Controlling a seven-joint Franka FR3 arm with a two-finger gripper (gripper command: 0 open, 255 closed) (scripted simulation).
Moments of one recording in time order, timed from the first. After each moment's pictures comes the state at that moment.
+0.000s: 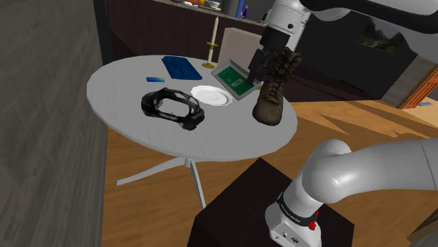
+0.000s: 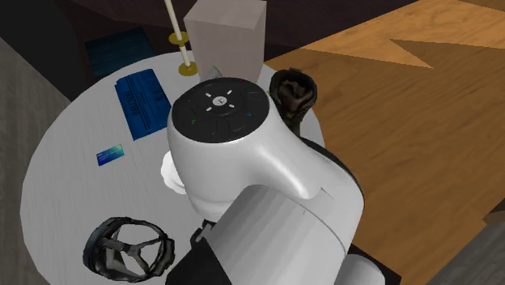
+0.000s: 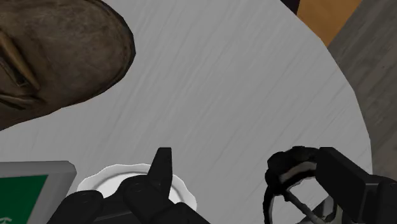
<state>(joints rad) 0.02 -0.78 -0.04 -2.28 0.07 1.57 -0.13</state>
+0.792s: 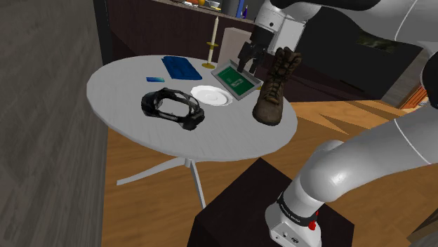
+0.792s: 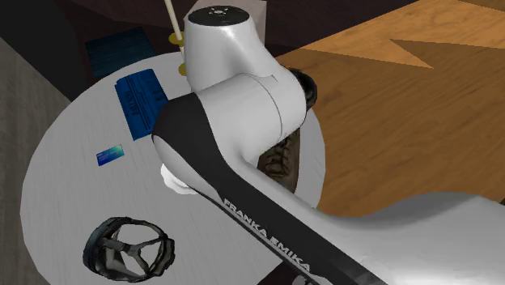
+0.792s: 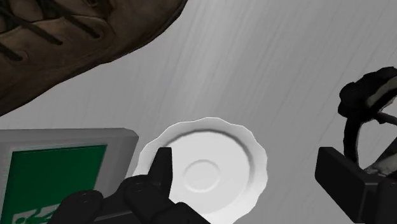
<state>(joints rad) -0.04 -0.46 -0.19 -2.07 0.07 1.65 -0.19</state>
